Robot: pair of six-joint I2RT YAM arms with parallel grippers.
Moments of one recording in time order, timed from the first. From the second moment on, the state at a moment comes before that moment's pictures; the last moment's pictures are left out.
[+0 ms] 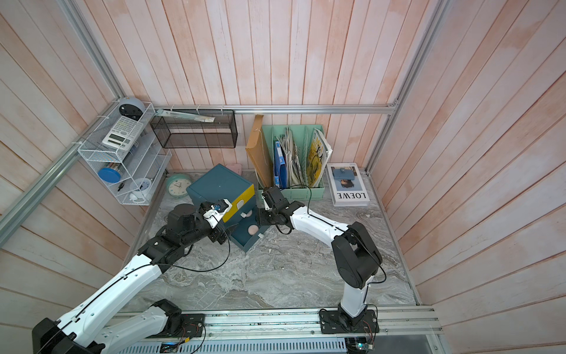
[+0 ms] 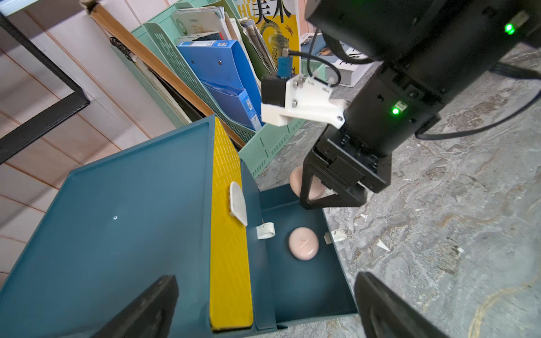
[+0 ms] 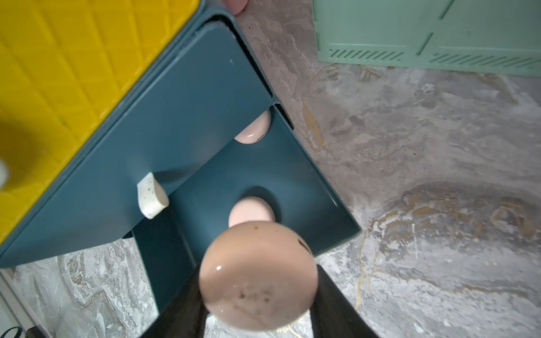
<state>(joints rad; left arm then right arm) -0.48 1.01 0.83 -0.26 0.15 0.41 0.72 1.82 1.34 -0.40 -0.12 0.50</state>
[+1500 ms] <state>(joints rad) -0.46 1.01 0.83 -0.12 0.06 0.32 0.70 1.87 1.37 -0.36 -0.18 0.52</state>
